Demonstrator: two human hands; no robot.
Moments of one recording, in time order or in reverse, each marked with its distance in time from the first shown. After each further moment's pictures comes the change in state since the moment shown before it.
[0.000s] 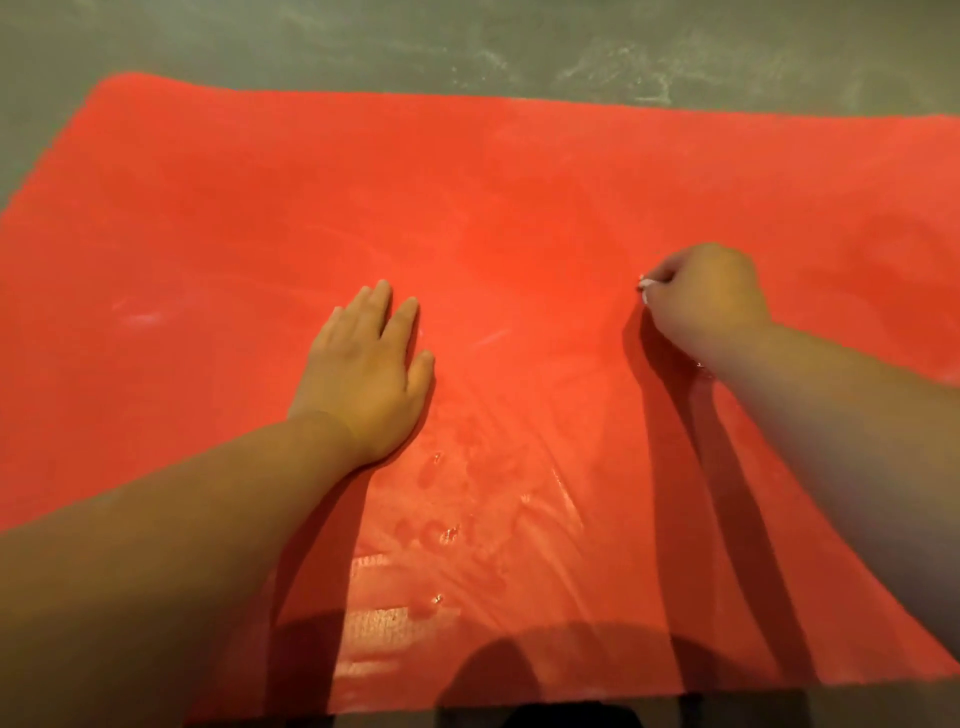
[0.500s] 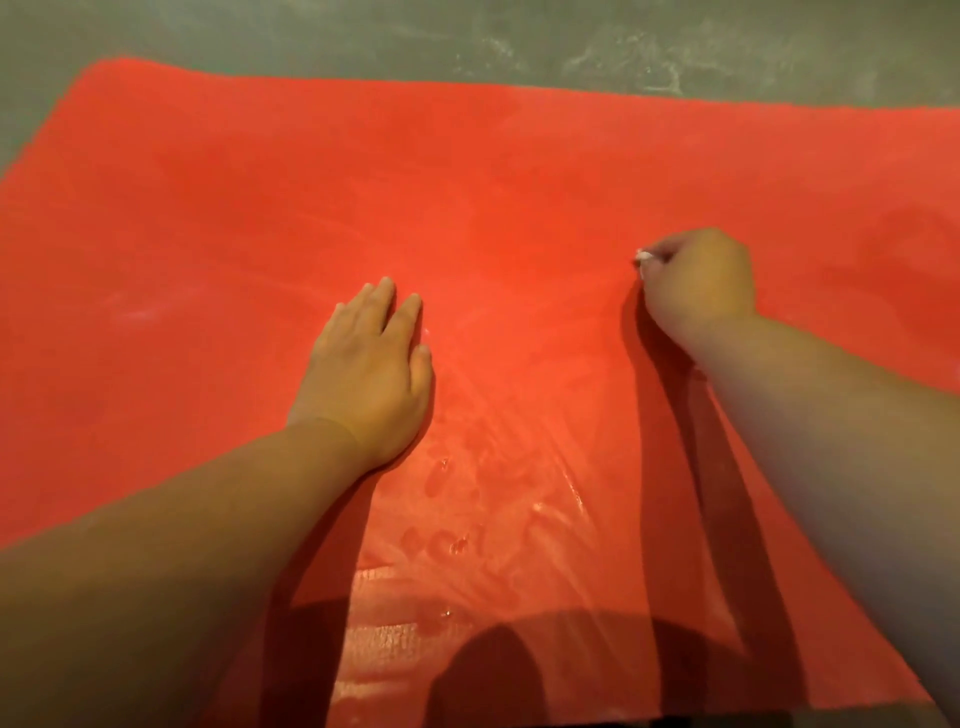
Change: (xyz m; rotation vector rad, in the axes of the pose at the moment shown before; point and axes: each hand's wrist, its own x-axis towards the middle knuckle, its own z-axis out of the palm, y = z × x) left_hand 0.000 0.001 0.000 -0.085 0.035 -0.012; right_hand 0.014 -0.012 0.016 0.063 0.112 0.014
